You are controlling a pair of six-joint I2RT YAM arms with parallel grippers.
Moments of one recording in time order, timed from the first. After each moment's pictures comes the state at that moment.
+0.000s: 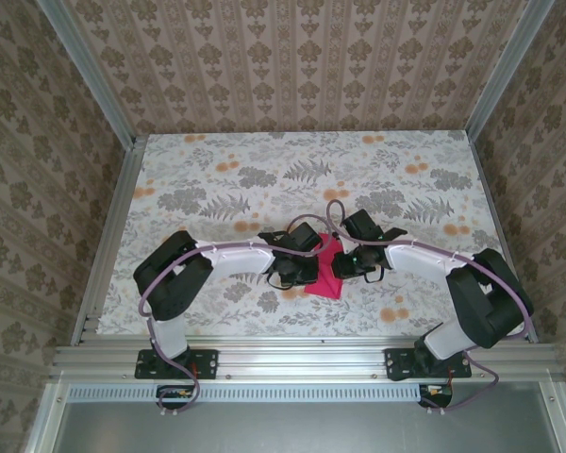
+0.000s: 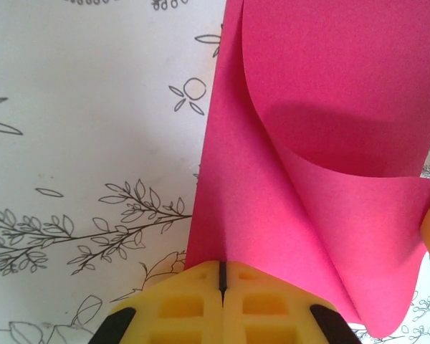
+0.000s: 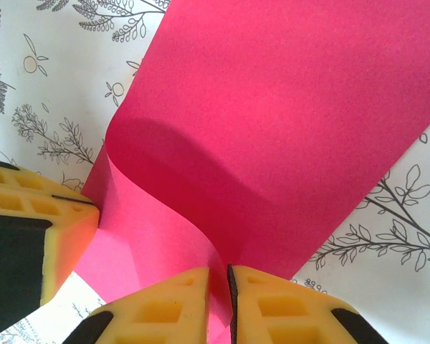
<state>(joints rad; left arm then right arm) -1.00 1.83 1.07 -0.40 0.17 -0.93 0.50 1.50 0.77 -0.46 -0.24 0.29</state>
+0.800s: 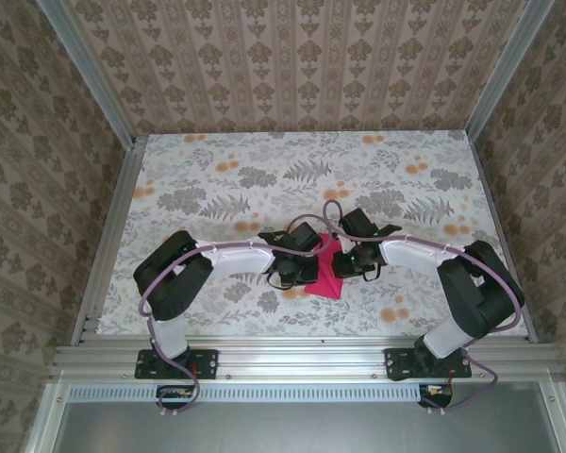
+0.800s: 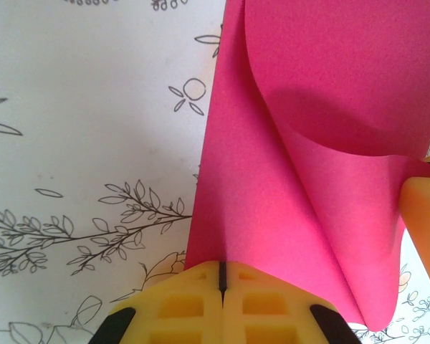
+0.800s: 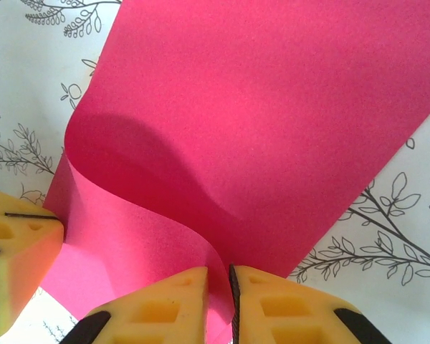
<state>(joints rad) -1.00 1.83 1.07 -0.40 0.17 -0.93 0.50 1.57 0.80 -0.49 -0.21 0.29</state>
